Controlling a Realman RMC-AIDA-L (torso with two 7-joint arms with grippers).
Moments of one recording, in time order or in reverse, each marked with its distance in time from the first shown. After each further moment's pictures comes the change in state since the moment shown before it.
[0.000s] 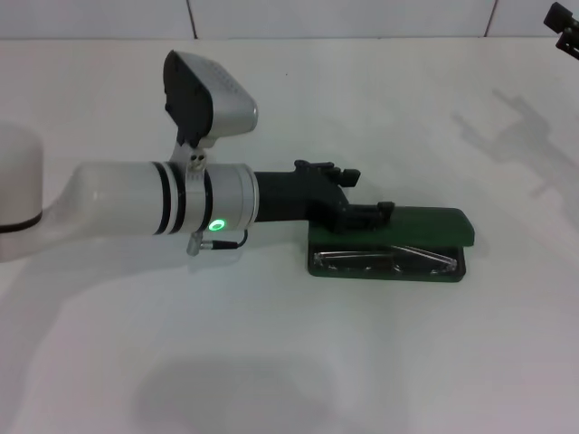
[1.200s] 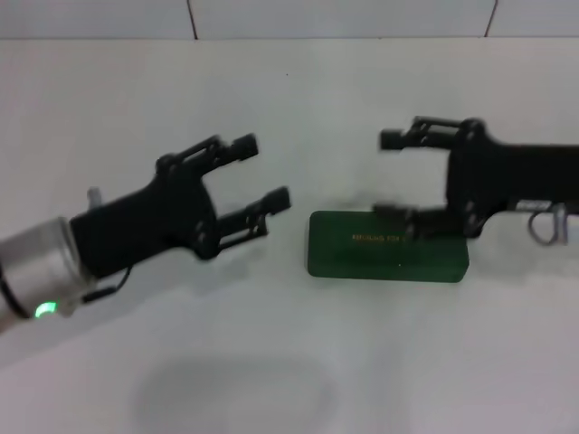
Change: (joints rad) left arm 0.418 0.075 -0.220 0.125 -0.234 0.597 0.463; right arm 0.106 -0.021 -0.378 -0.060 -0.250 -0.294 0.036
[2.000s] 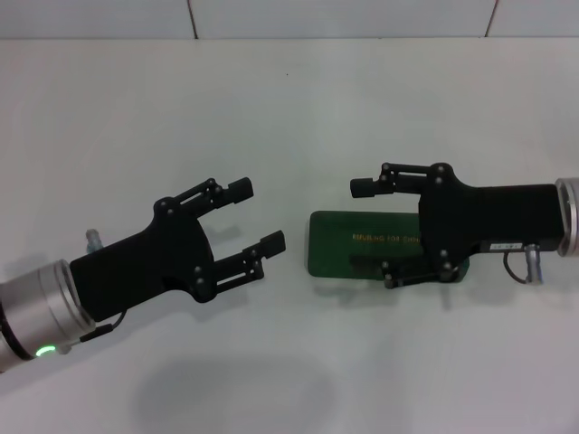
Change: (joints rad) left arm 0.043 -0.009 0.001 -0.074 0.026 0.022 0.102; right arm 0.025 0.027 -0.036 0.078 -0.047 -0.002 -0.100
